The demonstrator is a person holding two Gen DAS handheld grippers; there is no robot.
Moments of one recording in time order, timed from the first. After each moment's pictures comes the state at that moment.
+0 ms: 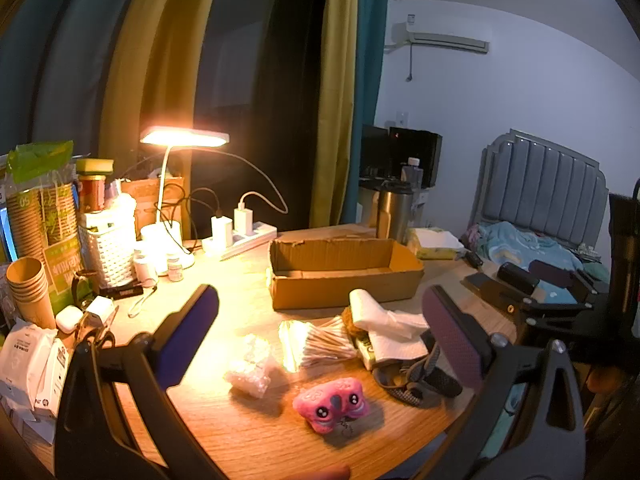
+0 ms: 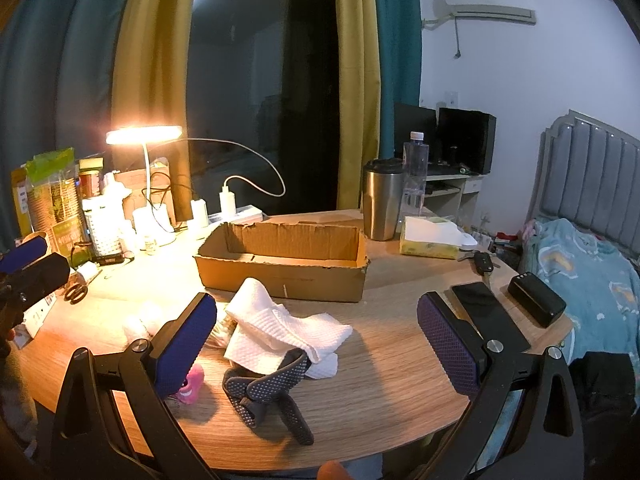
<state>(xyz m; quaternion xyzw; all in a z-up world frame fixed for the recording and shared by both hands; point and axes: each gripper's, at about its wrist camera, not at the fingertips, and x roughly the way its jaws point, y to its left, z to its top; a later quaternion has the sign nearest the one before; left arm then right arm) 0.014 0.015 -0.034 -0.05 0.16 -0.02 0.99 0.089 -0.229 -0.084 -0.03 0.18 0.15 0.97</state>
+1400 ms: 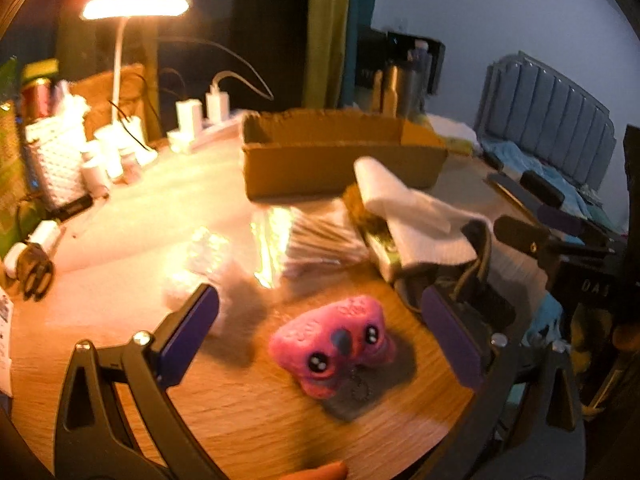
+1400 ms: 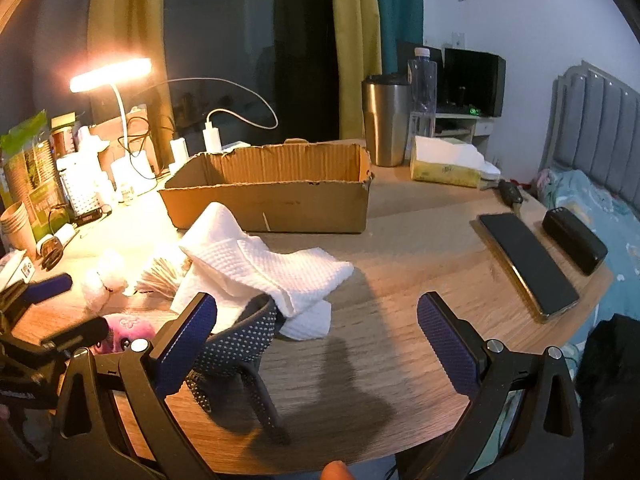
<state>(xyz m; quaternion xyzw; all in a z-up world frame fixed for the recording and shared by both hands) 0.082 -0.002 -0.132 -0.04 0.32 -0.04 0.95 0.150 -0.237 -0.159 -0.02 0.28 0.16 0.95</state>
